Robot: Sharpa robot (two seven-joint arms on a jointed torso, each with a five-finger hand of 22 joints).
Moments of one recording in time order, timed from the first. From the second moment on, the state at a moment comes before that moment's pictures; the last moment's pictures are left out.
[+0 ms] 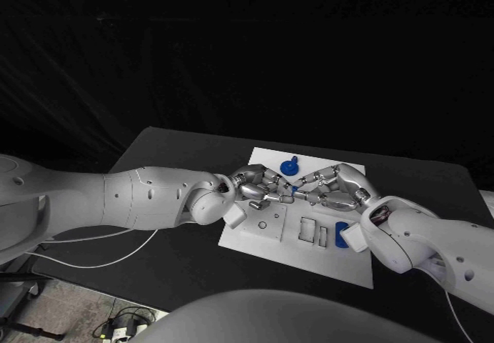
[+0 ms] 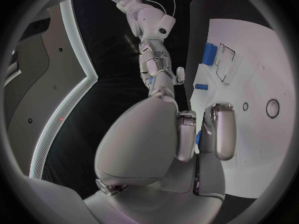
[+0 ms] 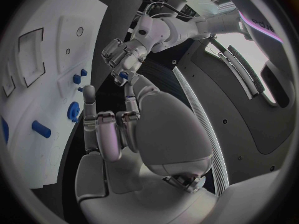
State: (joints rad) left arm 1.08 -0.78 -0.23 1.44 -0.16 -0.02 0.34; left_hand 1.74 0.01 -0.23 0.29 0.49 1.14 0.07 0.33 0.18 1.36 0.05 1.57 1.31 1.47 -0.04 1.58 1.31 0.03 1.47 0.07 1.44 1.31; right arm 1.14 -0.69 -0.21 1.58 -0.59 -0.40 0.22; right_hand 1.46 -0.04 0.17 0.05 0.31 1.18 0.08 0.09 0.33 1.46 0.09 1.52 1.31 1.45 0.07 1.53 1.31 0.16 0.79 0.18 0.64 1.31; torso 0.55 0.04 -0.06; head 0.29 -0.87
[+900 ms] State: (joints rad) left arm 1.08 -0.78 -0.23 1.43 -0.18 -0.02 0.36; left_hand 1.73 0.01 -0.26 0.29 0.32 1.04 0.09 0.23 0.16 1.36 0.05 1.56 1.31 1.47 -0.04 1.58 1.31 0.03 1.46 0.07 1.43 1.31; right arm 1.14 -0.69 -0.21 1.57 -0.59 -0.40 0.21; right_hand 1.47 -0.04 0.17 0.05 0.31 1.17 0.08 0.09 0.33 1.46 0.09 1.52 1.31 1.45 0.07 1.53 1.31 0.16 0.79 0.18 0.64 1.31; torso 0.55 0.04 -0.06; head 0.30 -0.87
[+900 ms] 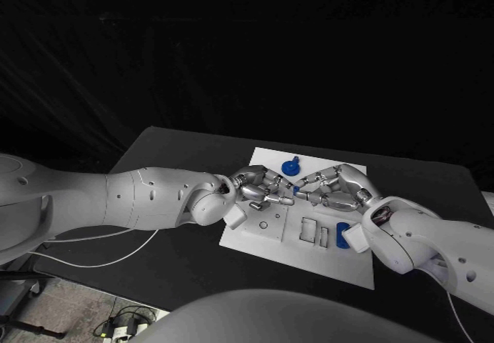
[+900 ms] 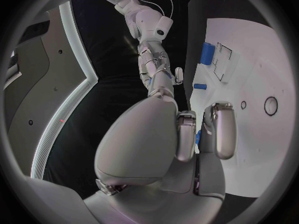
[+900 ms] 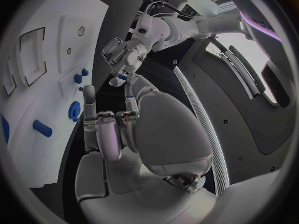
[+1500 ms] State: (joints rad) left arm 1.08 -0.77 -0.23 1.43 -0.18 -0.06 0.37; left_hand 1.73 0.01 -0.28 0.28 0.28 1.02 0.05 0.19 0.13 1.36 0.05 1.56 1.31 1.46 -0.05 1.58 1.31 0.03 1.47 0.06 1.43 1.31; right arm 1.14 -0.69 -0.21 1.57 -0.59 -0.39 0.20; right_hand 1.47 -0.04 0.17 0.05 0.32 1.17 0.08 0.09 0.33 1.46 0.09 1.52 1.31 1.45 0.07 1.53 1.31 0.16 0.79 0.18 0.64 1.31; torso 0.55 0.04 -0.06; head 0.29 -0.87
